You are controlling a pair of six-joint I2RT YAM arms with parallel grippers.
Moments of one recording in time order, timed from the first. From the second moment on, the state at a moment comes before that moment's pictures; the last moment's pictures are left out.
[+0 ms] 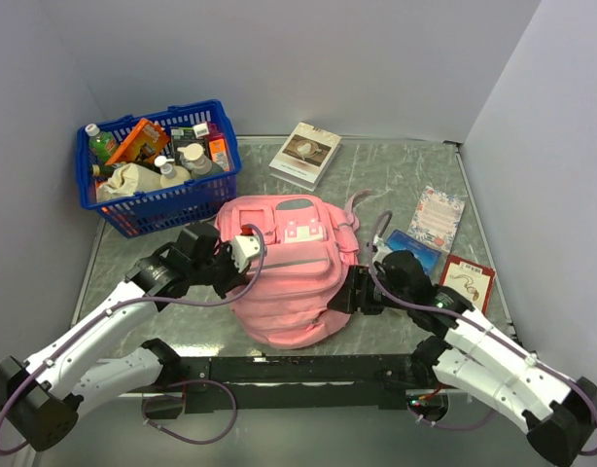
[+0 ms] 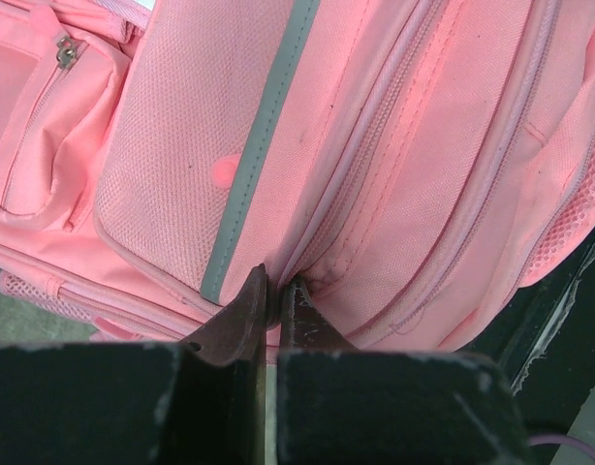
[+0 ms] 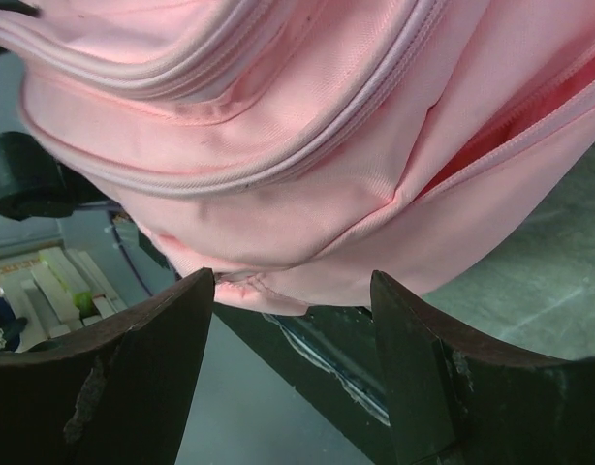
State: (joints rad) left arm -0.63 0.93 0.82 -0.64 0.30 0.30; right arm 0.67 0.72 0.53 -0.50 -0.30 0.77
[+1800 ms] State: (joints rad) left arm -0.79 0.84 0.88 -0.64 0.54 0.08; right arm 0.80 1.28 0.91 -0.04 -0.35 0.97
